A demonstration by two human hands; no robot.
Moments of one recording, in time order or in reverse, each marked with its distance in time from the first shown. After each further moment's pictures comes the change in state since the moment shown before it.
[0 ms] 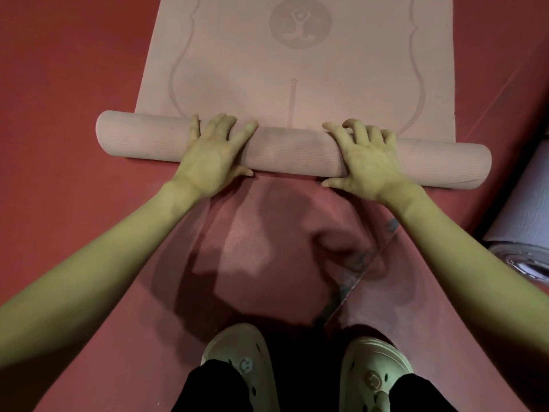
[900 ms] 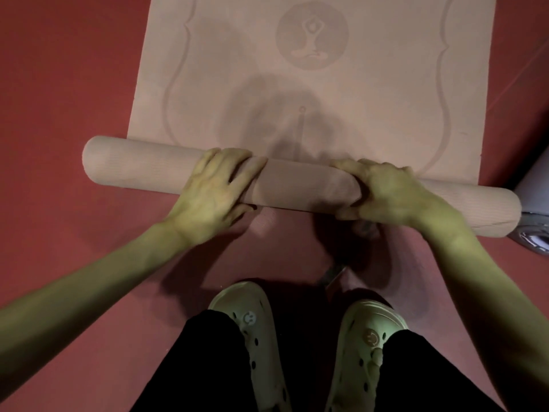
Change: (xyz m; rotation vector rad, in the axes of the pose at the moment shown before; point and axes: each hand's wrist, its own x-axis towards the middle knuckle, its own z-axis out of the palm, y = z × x) left_hand -0.108 0.040 0.003 -0.093 -0.006 0.153; right_hand -0.080 -0.022 -0.009 0.289 -0.371 -0.022
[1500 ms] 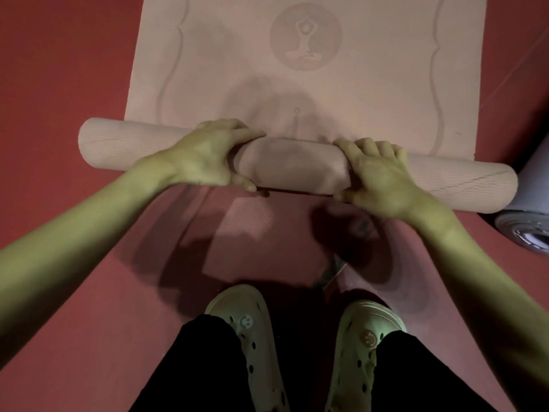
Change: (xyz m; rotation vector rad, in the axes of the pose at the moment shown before) left_hand 0.065 -0.032 -0.033 -0.297 -0.344 -0.112; right_hand 0.014 0.002 0.003 -0.150 0.143 0.021
